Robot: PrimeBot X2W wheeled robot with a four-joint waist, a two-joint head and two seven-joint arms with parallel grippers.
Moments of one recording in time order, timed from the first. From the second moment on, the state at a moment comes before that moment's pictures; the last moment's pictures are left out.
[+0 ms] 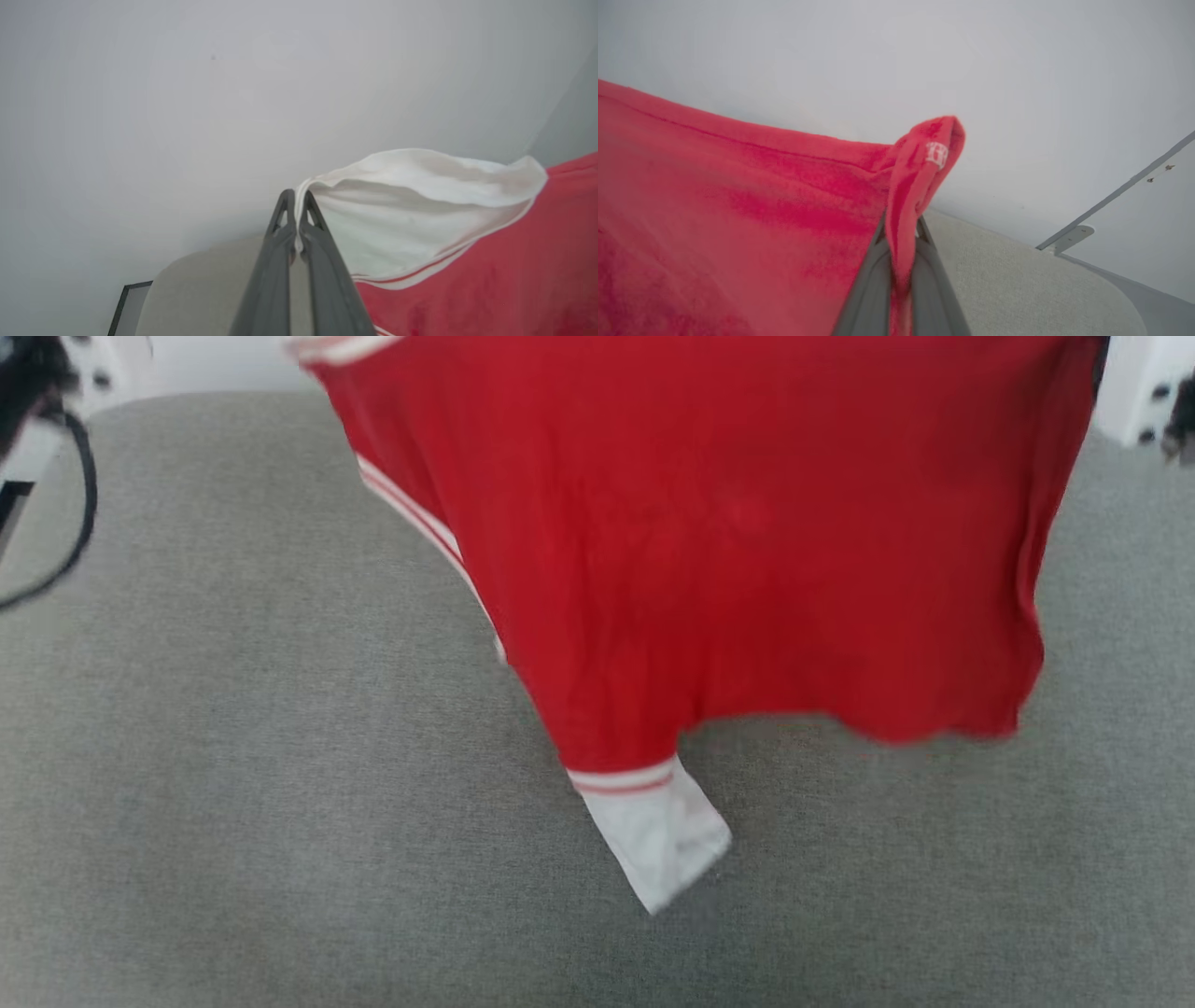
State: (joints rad) left arm -1.21 0.67 -0.56 0.34 -0.84 0.05 0.54; right arm -1.06 -0.44 0.25 0.38 0.56 0.13 0.75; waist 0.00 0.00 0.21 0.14
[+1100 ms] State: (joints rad) left arm -1.12 0.46 -0.73 0.83 -0.76 -0.13 0.09; right arm -1.12 -0.23 0.30 1.07 0.30 0.13 0.13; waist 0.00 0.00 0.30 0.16
